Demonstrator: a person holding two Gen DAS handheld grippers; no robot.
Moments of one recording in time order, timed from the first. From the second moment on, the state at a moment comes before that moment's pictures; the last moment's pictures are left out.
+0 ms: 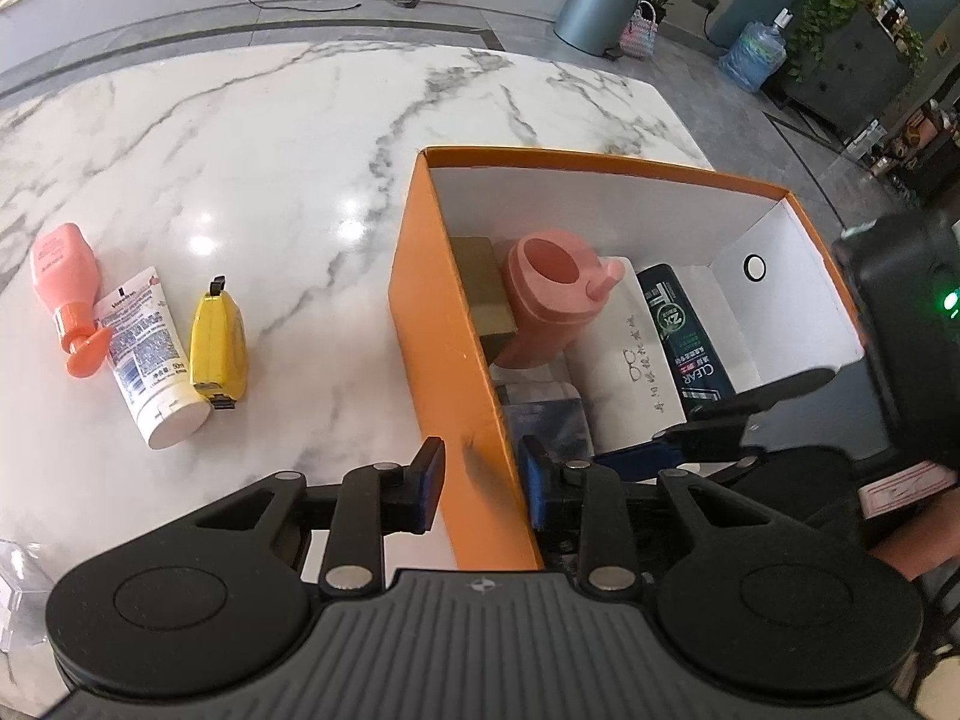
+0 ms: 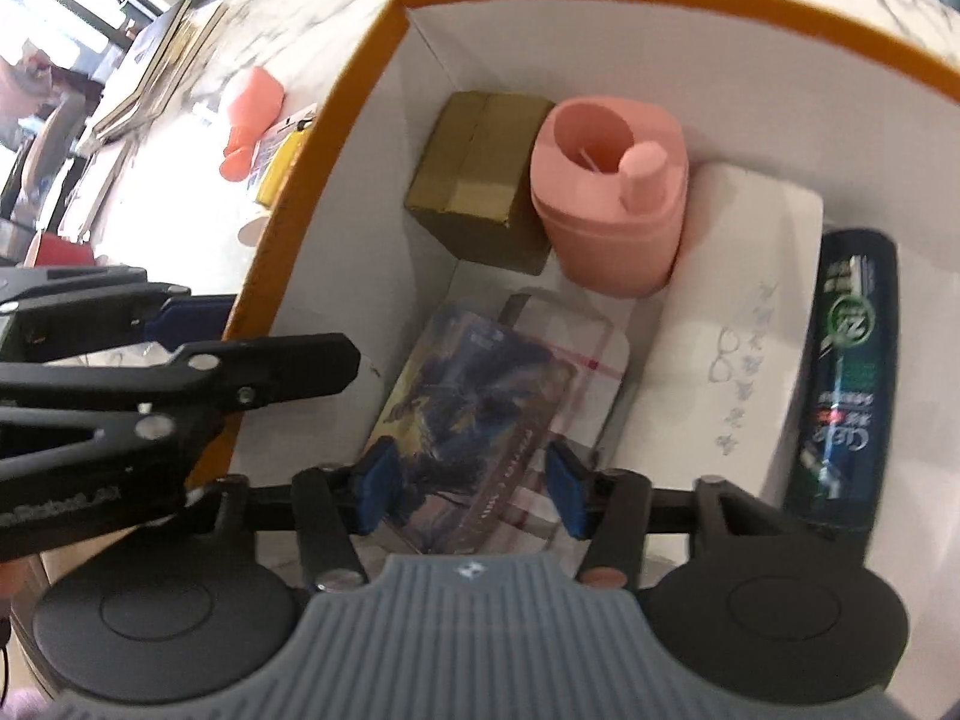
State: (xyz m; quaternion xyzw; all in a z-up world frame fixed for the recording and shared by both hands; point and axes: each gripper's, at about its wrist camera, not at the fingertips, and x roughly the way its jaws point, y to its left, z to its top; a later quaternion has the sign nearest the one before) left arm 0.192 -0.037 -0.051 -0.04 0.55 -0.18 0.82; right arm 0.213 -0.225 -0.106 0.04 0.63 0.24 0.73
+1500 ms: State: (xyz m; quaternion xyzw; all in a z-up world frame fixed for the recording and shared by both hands) left arm 0.145 -0.006 0.002 0.01 0.44 -0.18 0.88; right arm 0.163 -0.214 -0.015 -0.09 0.47 0.20 0.85
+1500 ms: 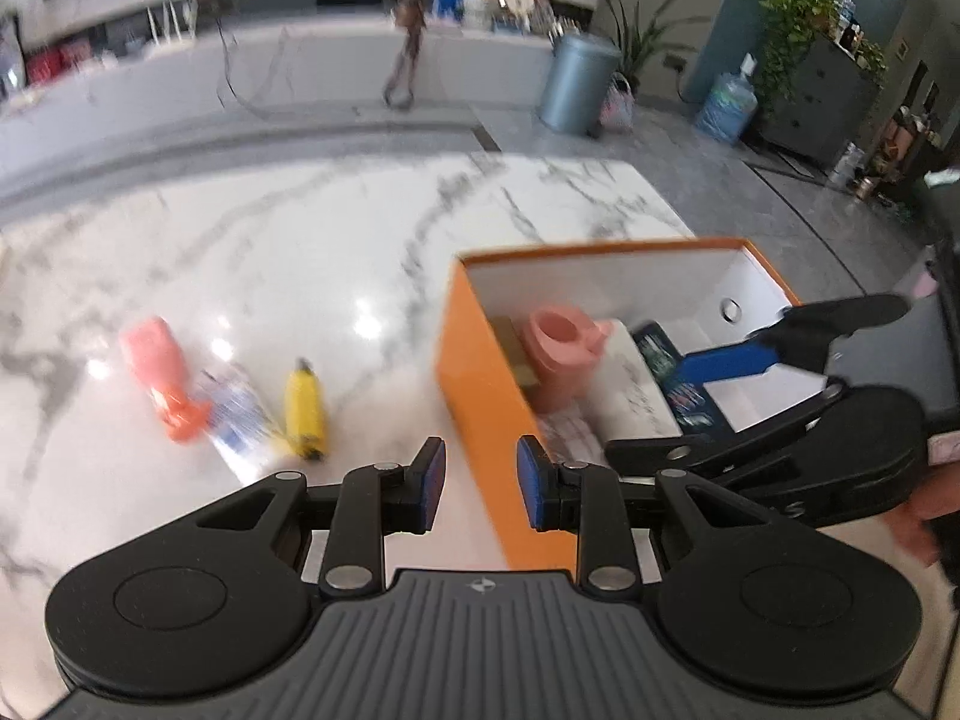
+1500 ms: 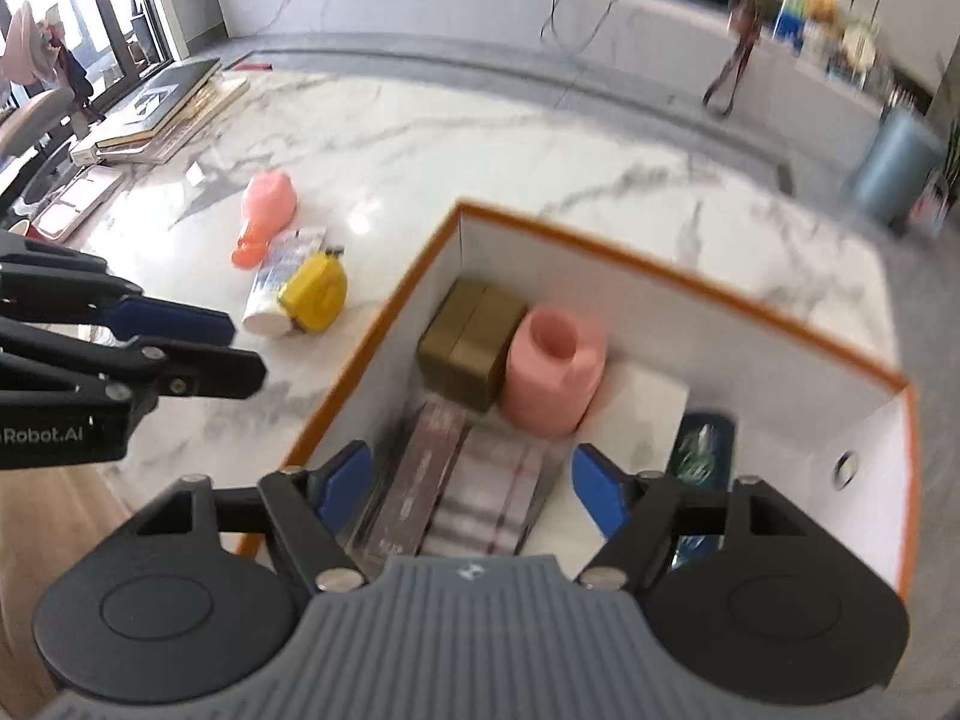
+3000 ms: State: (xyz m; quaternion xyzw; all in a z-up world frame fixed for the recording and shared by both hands) left arm 0.171 0.199 -0.053 -0.13 0.57 0.11 0.80; right arm 0.244 -0.051 -0.070 -0.09 0.51 0.22 0.83
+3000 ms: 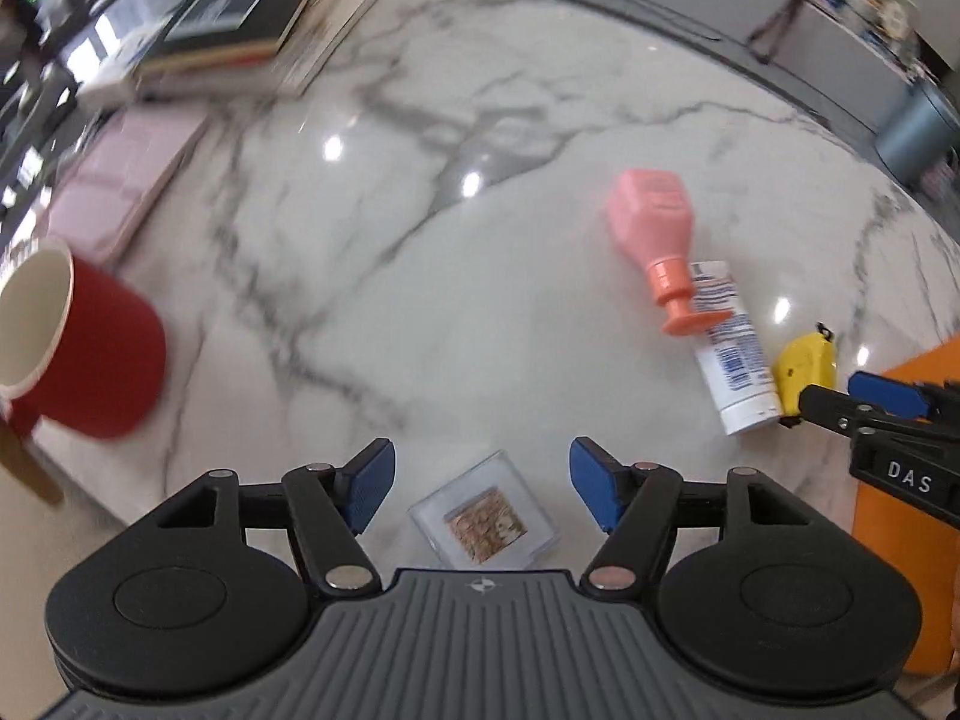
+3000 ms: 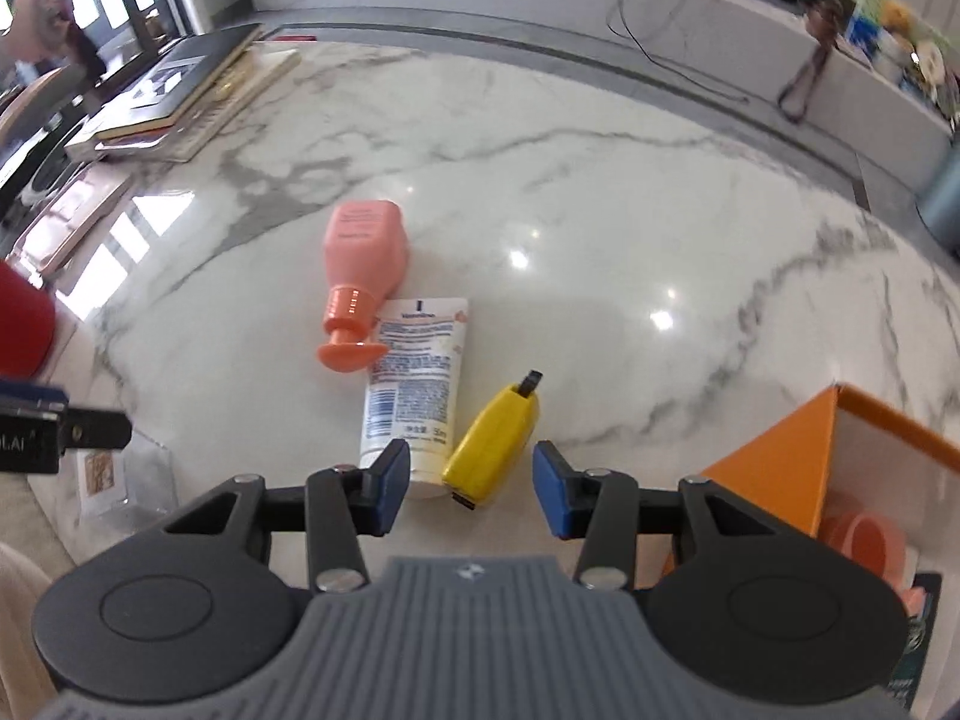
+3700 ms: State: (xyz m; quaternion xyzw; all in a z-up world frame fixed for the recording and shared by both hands) left arm 0.176 0.181 -0.089 -0.11 0.61 0.09 0.78; right arm 0.252 -0.055 -0.089 -0.07 0.53 0.21 0.82
